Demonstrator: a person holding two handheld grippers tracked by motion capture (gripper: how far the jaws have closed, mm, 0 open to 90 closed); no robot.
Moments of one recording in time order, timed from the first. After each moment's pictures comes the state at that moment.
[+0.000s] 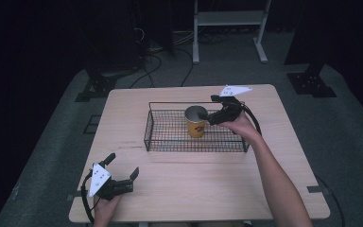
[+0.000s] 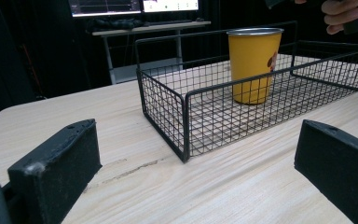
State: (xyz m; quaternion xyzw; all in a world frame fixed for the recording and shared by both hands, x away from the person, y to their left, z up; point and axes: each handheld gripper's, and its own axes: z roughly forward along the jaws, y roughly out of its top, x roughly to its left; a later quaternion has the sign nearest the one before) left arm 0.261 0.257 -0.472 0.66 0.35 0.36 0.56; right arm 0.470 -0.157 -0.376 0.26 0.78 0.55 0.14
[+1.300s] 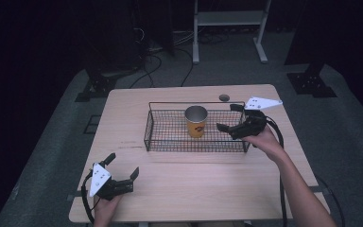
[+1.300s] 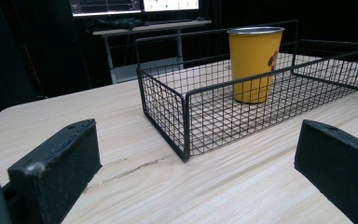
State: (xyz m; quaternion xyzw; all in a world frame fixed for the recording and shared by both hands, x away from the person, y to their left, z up) left arm 0.261 0.257 -0.472 0.66 0.35 0.36 0.56; right arm 0.405 -0.211 -0.365 0.25 0.77 0.57 0.16
